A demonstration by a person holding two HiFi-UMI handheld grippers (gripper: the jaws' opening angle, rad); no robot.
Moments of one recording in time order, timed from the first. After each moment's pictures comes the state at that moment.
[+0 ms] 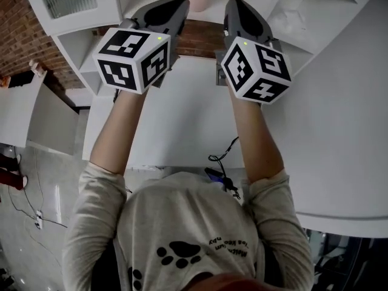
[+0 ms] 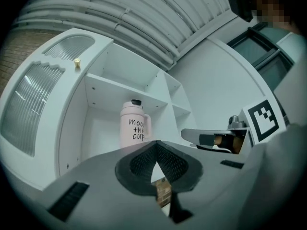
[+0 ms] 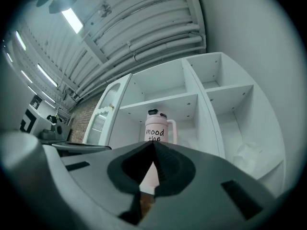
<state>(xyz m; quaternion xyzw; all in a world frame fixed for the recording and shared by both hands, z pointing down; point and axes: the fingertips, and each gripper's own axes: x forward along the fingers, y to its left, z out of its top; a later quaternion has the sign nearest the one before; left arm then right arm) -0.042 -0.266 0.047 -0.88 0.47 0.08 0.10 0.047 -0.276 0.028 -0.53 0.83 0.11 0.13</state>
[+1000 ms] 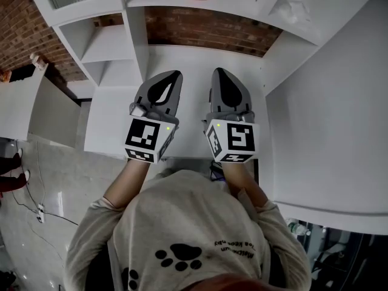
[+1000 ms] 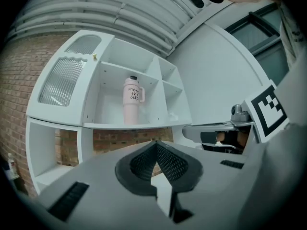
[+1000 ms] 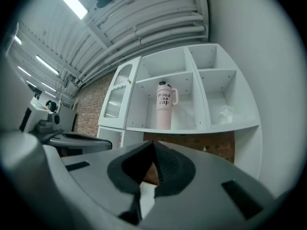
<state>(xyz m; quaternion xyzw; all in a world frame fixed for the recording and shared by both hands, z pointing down) -0.037 -0.168 0.210 -0.86 0.51 0.01 0.06 0.046 -0.183 0.196 -0.54 0.84 0.07 0.03</state>
